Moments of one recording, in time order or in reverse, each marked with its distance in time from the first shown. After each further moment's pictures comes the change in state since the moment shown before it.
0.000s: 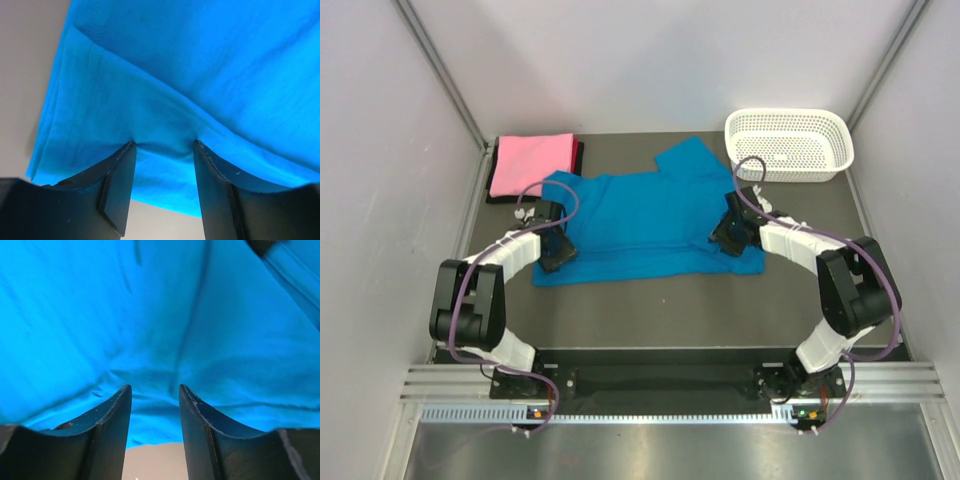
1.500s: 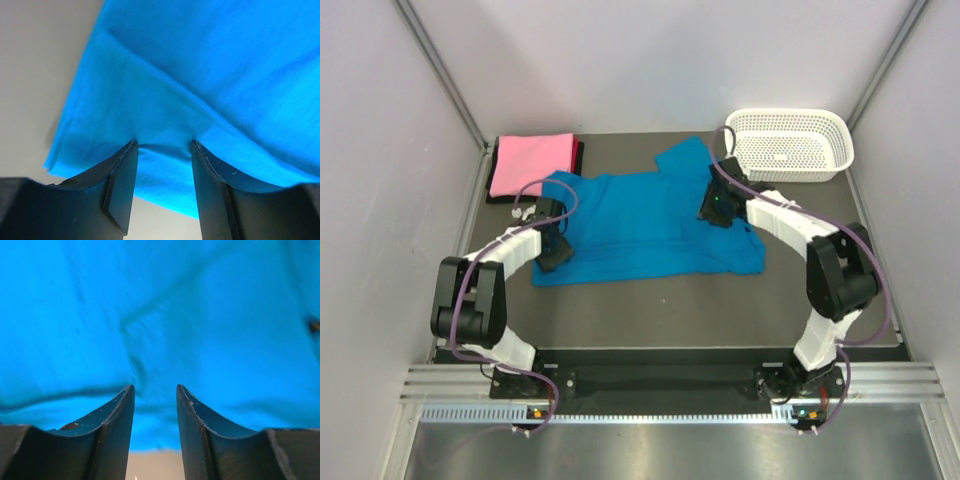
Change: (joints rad) left arm -0.005 0.023 0.039 -0.056 -0.072 -0.028; right arm 0.046 0.145 0.312 -0.083 0.005 -0.262
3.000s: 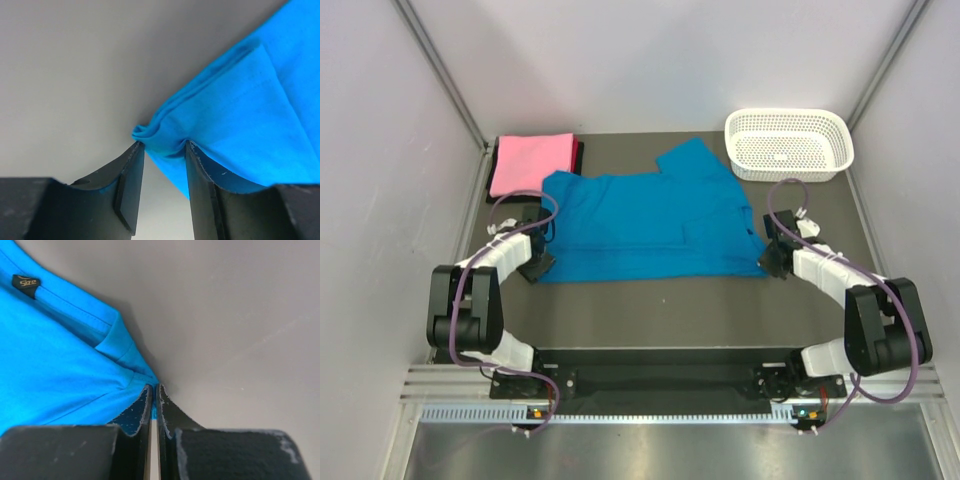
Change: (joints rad) left arm 0.092 -0.046 -0.055 -0.106 -0.161 -0.162; right arm -0.243 -0.402 -0.603 0.004 0.219 0.127
